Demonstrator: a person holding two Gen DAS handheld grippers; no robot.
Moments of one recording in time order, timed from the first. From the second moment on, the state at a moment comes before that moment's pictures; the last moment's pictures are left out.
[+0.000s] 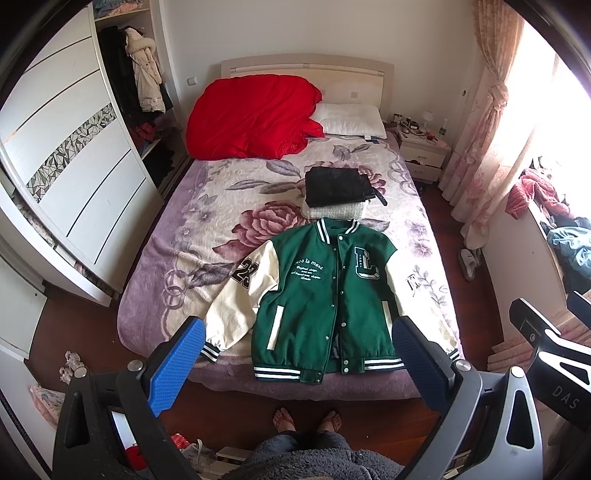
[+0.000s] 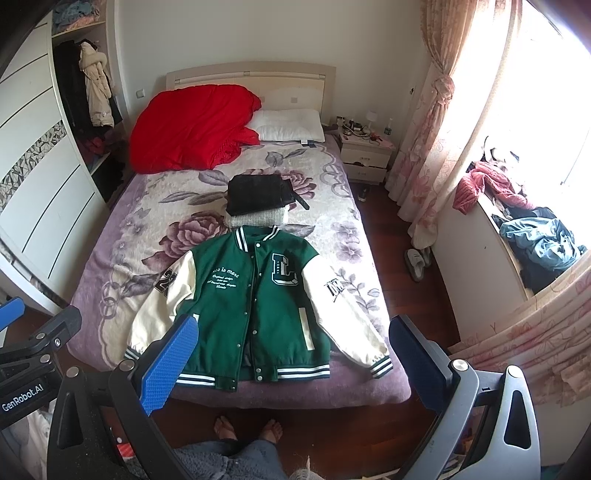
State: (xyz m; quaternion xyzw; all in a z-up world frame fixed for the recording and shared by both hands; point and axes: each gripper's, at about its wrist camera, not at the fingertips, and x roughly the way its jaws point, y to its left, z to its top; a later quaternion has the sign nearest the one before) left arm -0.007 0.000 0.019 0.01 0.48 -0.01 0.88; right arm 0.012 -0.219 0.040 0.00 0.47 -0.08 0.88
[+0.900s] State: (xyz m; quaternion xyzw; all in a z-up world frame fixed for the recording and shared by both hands) left arm 0.005 -0.007 0.029 0.00 0.47 -0.01 0.88; right arm 0.016 -0.216 0.047 0.00 0.46 -0.08 0.88
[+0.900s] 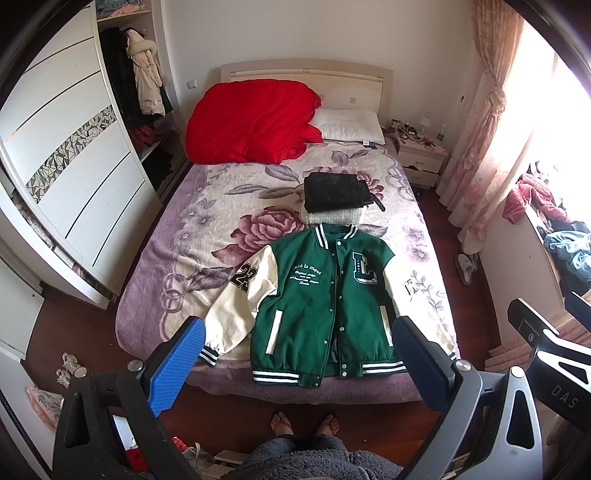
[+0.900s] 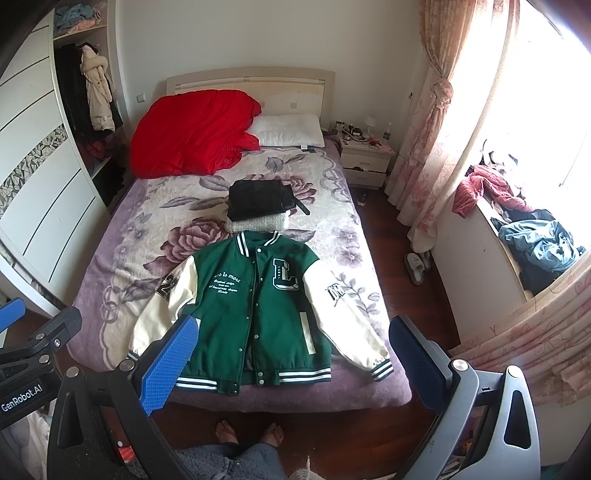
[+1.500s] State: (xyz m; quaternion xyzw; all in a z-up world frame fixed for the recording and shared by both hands) left arm 0.032 0.016 -0.030 0.01 0.45 -0.01 0.89; right arm 0.052 -0.247 0.007 0.08 0.51 -0.10 0.85
